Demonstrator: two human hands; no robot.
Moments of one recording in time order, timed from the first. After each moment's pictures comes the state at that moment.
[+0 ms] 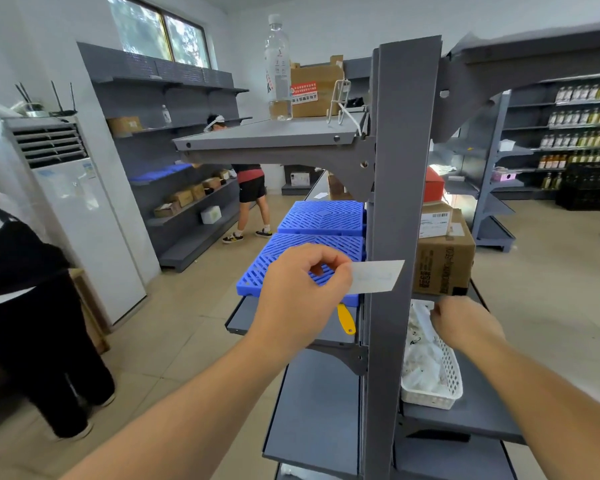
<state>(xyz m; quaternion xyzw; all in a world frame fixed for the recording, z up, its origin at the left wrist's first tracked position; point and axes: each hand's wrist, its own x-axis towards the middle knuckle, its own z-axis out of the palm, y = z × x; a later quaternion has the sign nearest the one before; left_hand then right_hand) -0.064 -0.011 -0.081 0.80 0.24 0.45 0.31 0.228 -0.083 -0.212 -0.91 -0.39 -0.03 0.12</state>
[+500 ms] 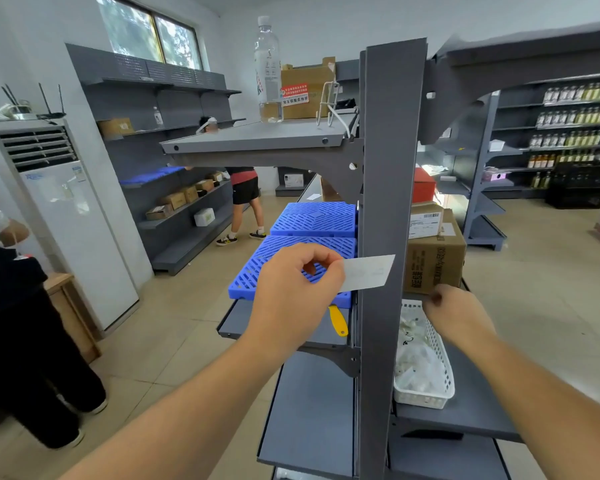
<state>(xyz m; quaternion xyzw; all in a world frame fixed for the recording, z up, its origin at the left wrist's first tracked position) -0.054 -0.009 -0.081 0.79 0.25 0.46 0.31 0.221 -0.088 -0.194 -0.89 -0.36 -0.01 0.28</state>
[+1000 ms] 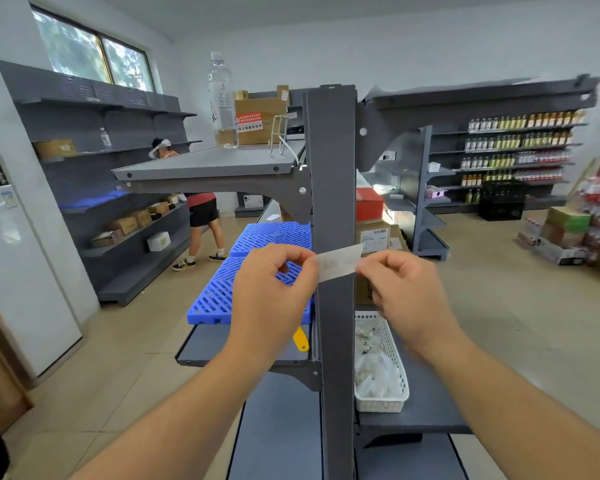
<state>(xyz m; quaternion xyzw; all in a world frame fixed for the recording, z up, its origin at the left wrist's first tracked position) -0.037 -0.029 -0.065 0.80 0.19 0.52 0.23 0.099 -0.147 -0.072 -0.62 -0.39 0.09 0.67</state>
